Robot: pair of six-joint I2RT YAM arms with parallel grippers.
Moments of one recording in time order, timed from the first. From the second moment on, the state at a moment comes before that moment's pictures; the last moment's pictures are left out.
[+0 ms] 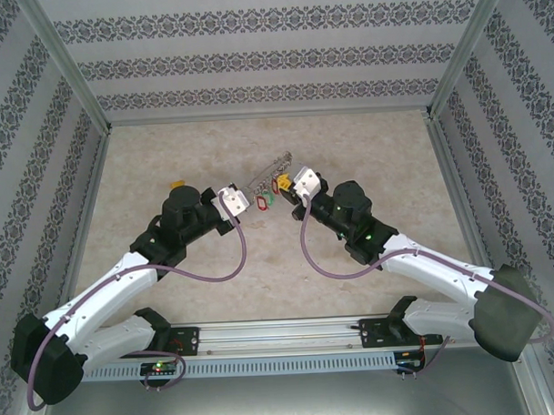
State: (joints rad) left arm -0.57 1.02 0.73 -0.02 0.16 0.55; right arm 0.74 1.16 0.70 0.41 -0.06 -0.24
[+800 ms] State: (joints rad) left arm -0.57 1.02 0.73 -0.02 0.14 0.51; right arm 0.74 1.24 0.75 0.41 -0.03 -0.24
